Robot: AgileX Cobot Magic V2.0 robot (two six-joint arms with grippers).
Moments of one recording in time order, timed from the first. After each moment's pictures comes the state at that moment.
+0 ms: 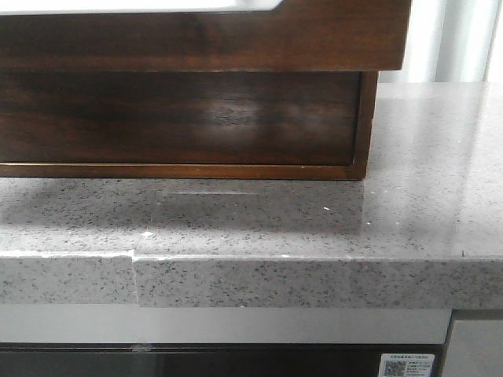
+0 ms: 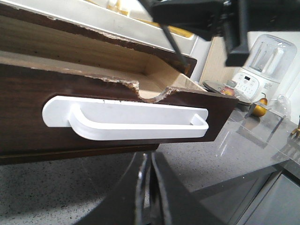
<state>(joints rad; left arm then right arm) -0.14 0.06 -0.39 -1.01 0.70 0.58 0.76 1.42 -1.41 -0.06 0.36 -0.65</state>
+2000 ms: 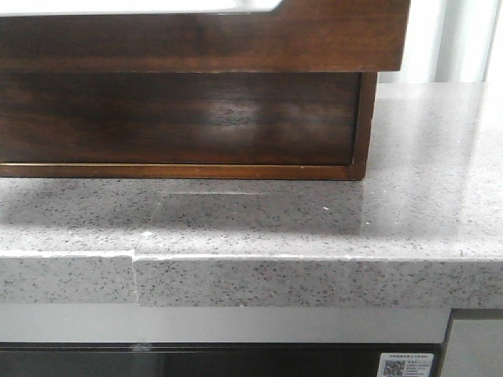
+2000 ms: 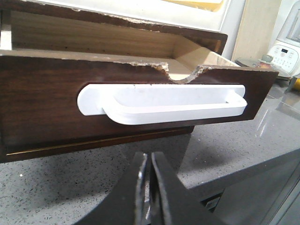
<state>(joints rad) -0.14 0.06 -0.39 -0.84 0.69 0.58 0.73 0.56 -0.80 -0.10 0.61 -0.22</state>
